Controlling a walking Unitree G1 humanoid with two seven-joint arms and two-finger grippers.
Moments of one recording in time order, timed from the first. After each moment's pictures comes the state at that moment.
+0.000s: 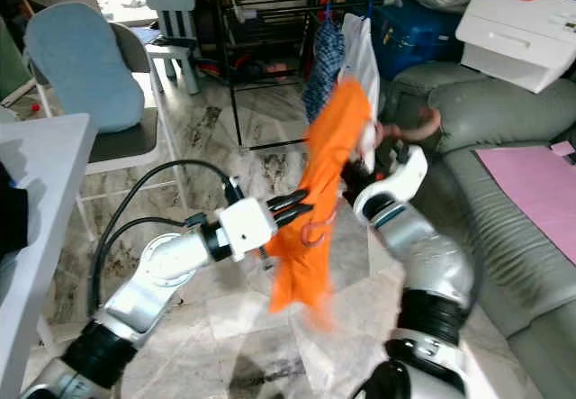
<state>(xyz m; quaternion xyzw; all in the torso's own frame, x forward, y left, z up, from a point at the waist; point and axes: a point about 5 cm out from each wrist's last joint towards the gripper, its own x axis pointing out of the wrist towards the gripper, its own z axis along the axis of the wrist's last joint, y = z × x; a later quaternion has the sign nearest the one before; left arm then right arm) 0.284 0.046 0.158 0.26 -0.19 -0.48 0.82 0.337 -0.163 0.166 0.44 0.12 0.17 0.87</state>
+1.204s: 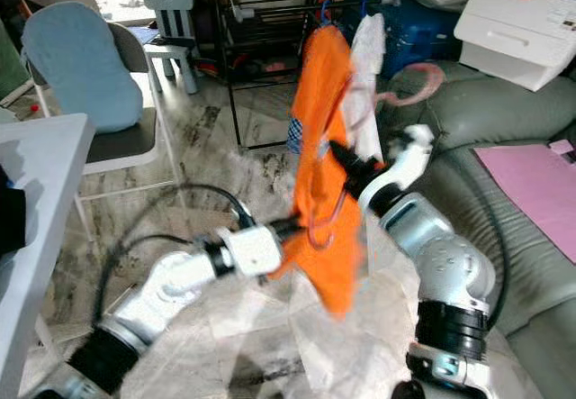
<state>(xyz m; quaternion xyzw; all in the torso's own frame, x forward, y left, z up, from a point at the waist) 0.281 0.041 0.120 0.31 -0.16 -0.47 0.81 0.327 -0.161 0.183 0.33 0.09 0.23 0.91</state>
